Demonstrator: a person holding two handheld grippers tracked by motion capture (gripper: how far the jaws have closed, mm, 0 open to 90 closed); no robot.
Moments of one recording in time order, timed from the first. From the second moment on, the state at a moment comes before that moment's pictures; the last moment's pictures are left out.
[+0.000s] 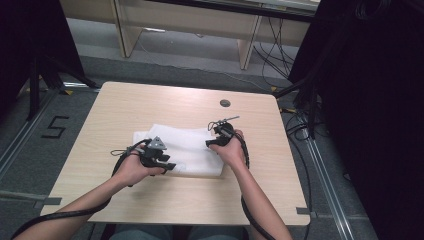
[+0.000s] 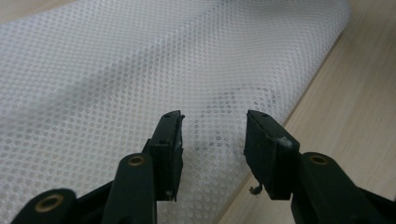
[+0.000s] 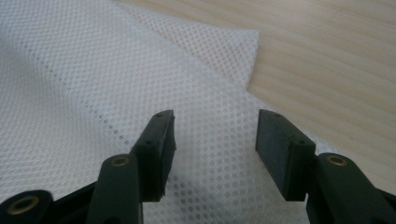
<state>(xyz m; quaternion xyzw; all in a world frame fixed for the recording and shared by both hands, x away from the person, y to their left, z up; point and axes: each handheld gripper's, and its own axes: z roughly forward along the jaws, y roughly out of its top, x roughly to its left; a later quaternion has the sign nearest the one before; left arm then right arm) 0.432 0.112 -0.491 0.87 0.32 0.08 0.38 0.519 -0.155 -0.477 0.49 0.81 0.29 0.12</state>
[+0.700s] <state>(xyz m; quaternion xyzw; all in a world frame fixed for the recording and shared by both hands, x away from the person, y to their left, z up) 0.434 0.109 -0.506 0.87 0.32 0.08 0.36 0.521 -0.136 -0.490 0.46 0.84 0.24 0.14</state>
